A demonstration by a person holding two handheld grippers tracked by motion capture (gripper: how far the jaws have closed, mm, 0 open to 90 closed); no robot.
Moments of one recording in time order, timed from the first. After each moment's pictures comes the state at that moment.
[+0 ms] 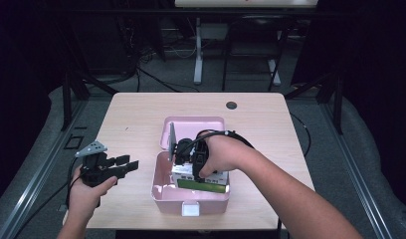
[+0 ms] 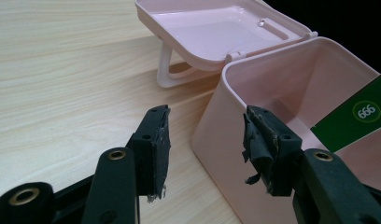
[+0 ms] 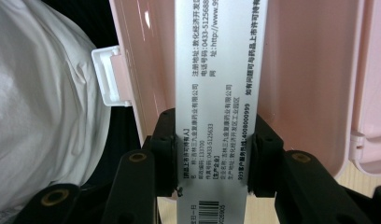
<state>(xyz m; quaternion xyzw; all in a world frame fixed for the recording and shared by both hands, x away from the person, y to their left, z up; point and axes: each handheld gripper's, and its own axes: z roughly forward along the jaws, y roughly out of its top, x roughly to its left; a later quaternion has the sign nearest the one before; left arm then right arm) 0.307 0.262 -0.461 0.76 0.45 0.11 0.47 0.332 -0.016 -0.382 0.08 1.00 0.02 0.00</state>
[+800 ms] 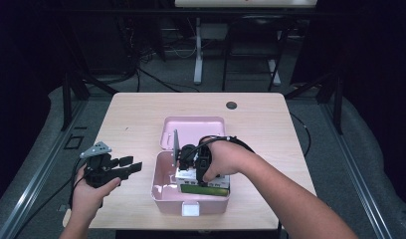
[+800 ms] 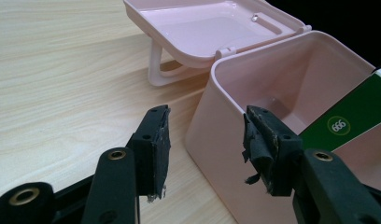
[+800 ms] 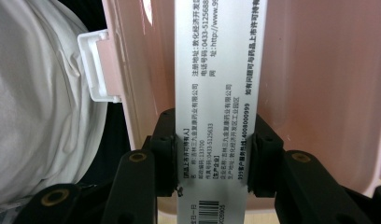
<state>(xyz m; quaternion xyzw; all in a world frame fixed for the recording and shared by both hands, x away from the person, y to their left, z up) 0.306 0.253 -0.461 0.76 0.44 0.11 0.46 0.334 -0.023 -0.406 0.07 1.00 0.01 -0.01</state>
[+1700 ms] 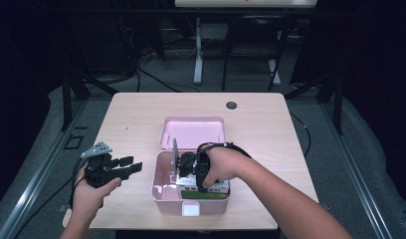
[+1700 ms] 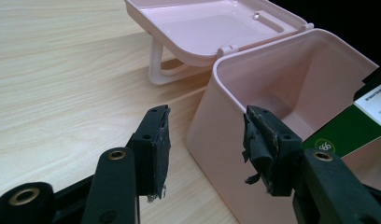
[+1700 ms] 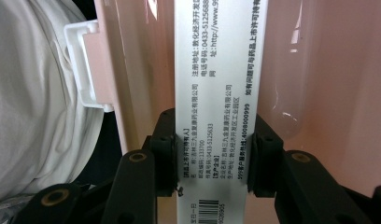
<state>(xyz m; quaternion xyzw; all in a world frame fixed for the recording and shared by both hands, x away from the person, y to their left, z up) 0.307 0.253 -0.463 0.76 0.44 0.10 0.46 0.332 -0.020 -0.431 0.05 1.00 0.00 -0.02</state>
